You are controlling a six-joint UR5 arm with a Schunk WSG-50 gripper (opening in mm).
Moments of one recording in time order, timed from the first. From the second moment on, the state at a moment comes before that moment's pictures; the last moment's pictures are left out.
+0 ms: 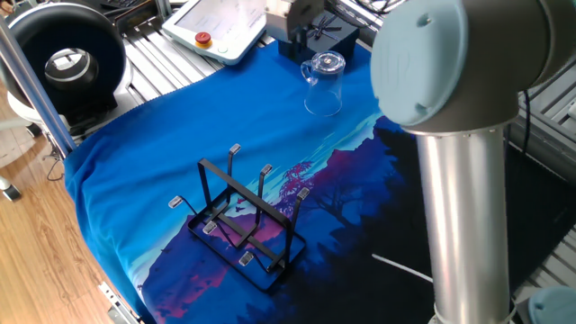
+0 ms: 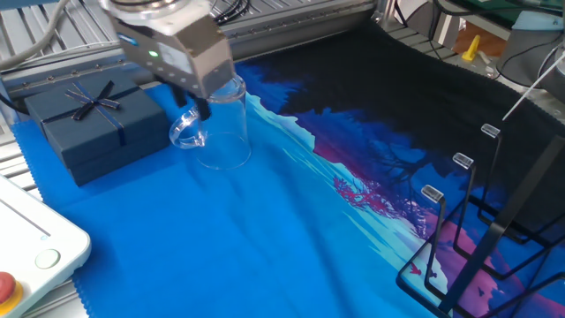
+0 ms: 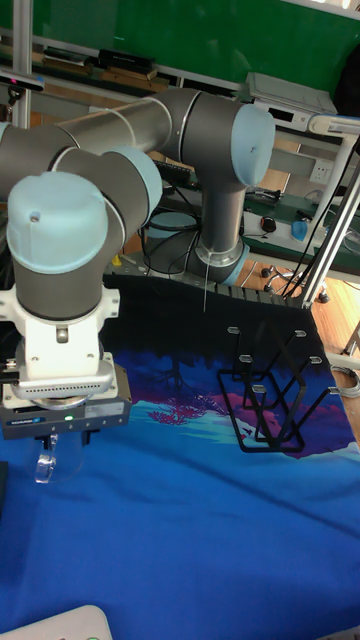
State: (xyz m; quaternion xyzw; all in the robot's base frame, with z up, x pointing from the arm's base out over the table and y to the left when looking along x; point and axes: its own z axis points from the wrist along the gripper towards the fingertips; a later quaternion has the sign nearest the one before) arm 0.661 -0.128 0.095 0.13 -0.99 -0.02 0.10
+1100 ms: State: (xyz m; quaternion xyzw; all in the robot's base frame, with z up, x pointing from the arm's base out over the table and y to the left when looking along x) arm 0.561 -0.123 0.132 0.08 -0.95 -0.03 0.29
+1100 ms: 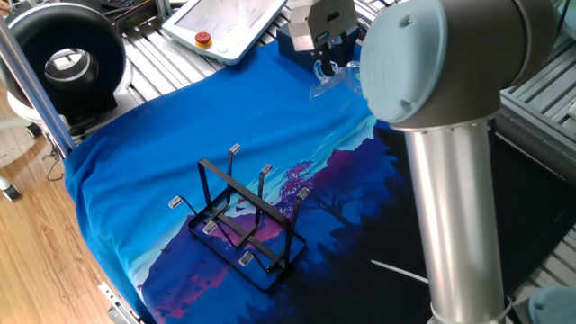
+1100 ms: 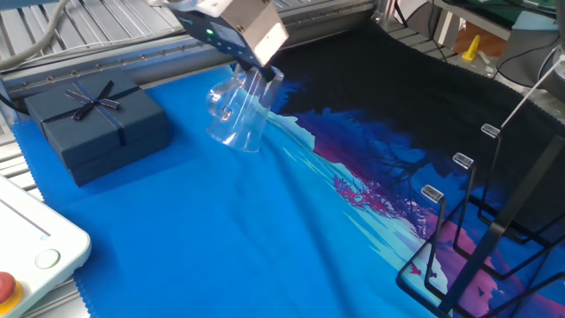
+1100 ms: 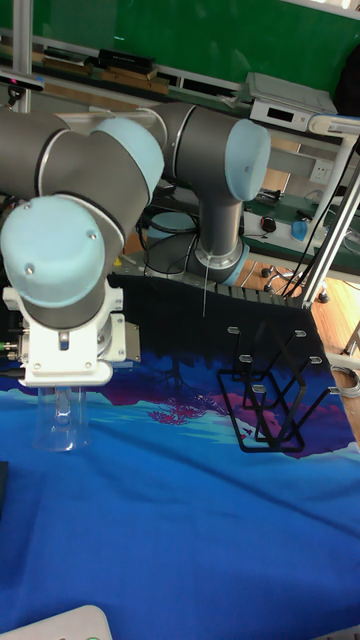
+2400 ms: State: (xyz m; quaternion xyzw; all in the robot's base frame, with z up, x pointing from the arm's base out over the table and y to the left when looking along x) arm 0.564 -0.157 0.119 0.08 -0.94 0.05 0.32
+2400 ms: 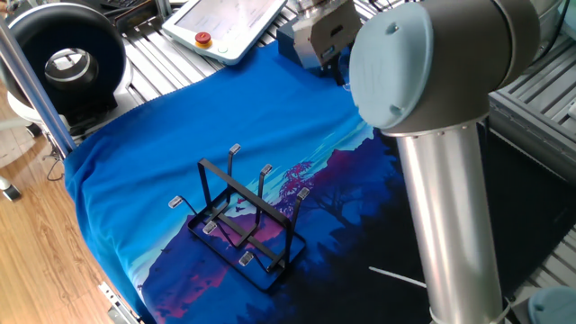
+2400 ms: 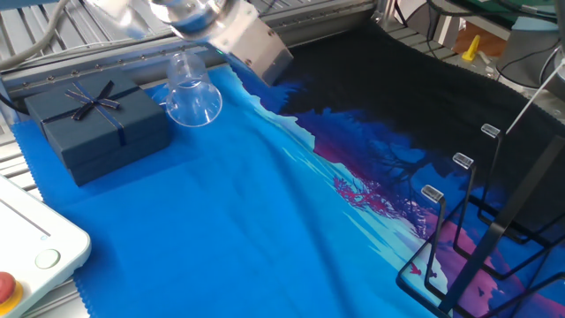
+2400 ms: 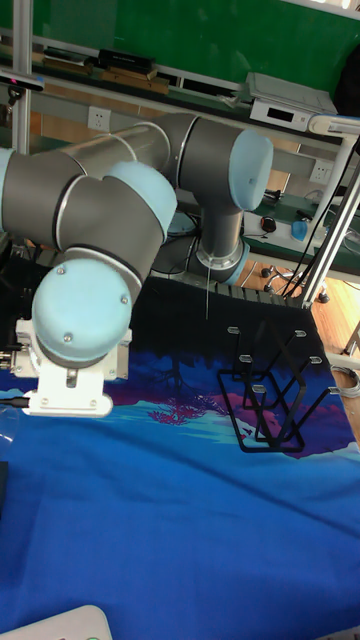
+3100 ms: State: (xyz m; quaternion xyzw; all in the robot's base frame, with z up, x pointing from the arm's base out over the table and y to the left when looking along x) arm 0.668 -0.260 0.106 0.16 -0.95 0.15 0.23
